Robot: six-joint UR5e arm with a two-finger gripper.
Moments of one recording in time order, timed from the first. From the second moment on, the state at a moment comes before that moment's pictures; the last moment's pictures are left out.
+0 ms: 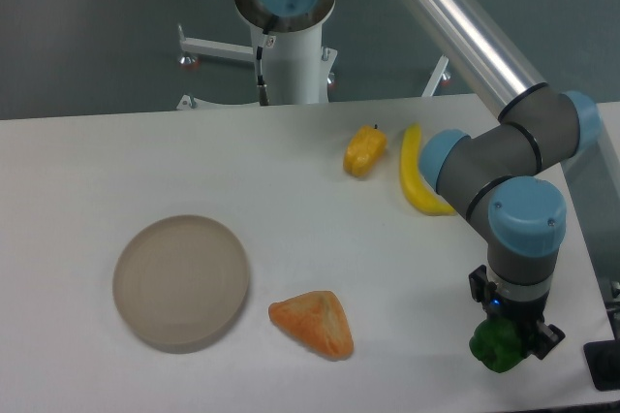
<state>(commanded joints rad) 2.35 -2.50 -0.68 -1.25 1.65 1.46</state>
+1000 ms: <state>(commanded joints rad) 2.30 -2.30 -0.94 -1.28 1.65 1.38</state>
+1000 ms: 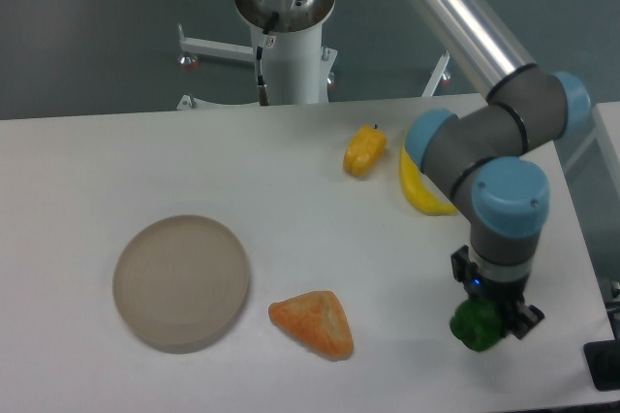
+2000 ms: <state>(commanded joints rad) 1.95 -2.10 -1.16 -1.52 1.53 0.57</state>
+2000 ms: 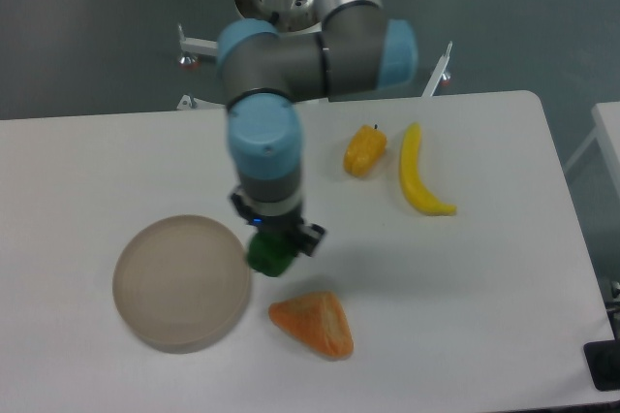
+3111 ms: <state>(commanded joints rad) 1.83 -2.14 -1.33 -1.25 1.58 0.28</state>
